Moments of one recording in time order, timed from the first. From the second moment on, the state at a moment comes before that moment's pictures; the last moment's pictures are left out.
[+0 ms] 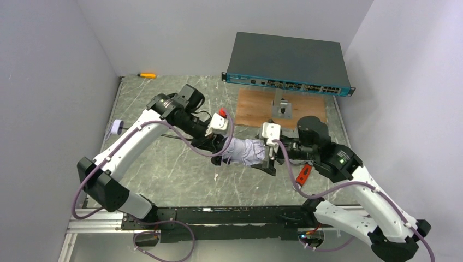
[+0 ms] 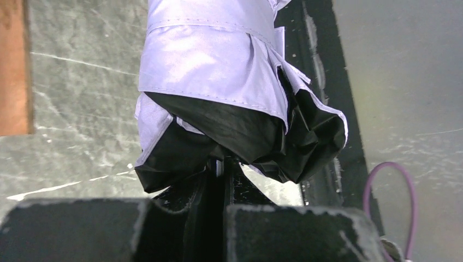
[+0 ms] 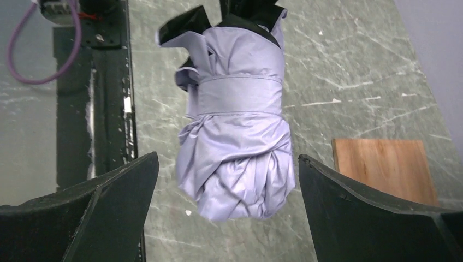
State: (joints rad) left arm -0.61 1.45 1.50 -1.19 0.82 0.93; right arm 0.71 0.82 1.08 -0.69 -0.57 -0.45
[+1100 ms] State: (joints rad) left arm -0.42 1.17 1.44 -0.80 0.90 0.77; right arm 0.66 1.02 1.02 -0.68 -0.57 -0.27
